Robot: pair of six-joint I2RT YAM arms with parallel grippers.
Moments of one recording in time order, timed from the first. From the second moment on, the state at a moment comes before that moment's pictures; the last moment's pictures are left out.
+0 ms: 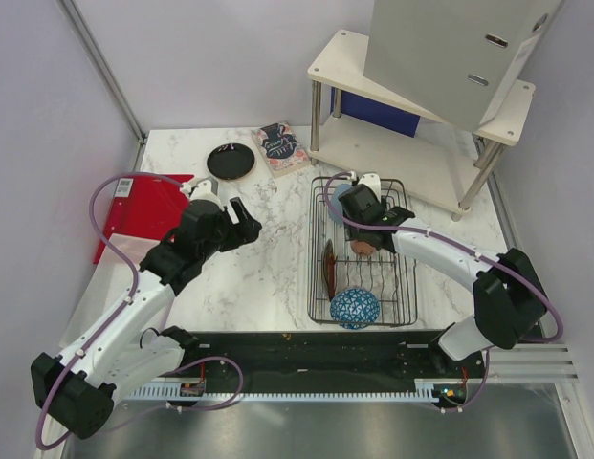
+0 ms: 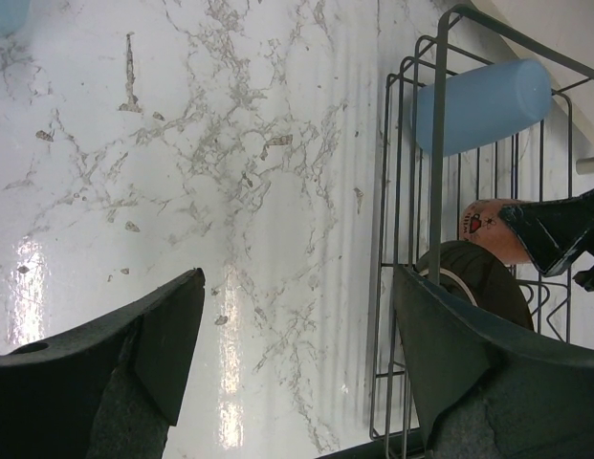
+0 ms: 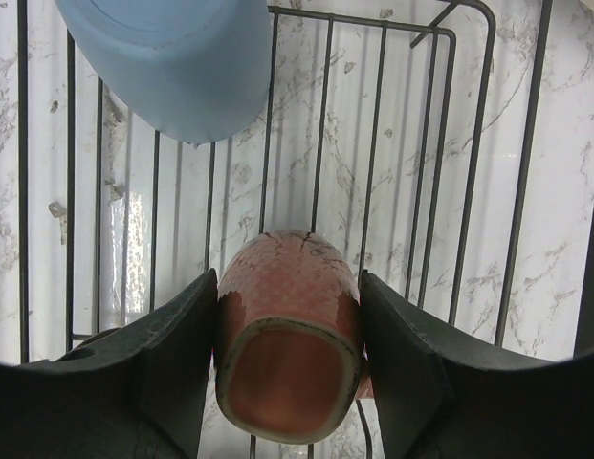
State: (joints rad) left arm -0.50 0.93 0.81 -0.44 -0.15 -0.67; right arm 0.66 1.51 1.05 -0.48 0.48 0.44
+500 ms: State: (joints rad) left arm -0.50 0.94 0.81 -0.42 -0.14 -0.68; right arm 0.66 1.32 1.16 -0.56 0.48 0.46
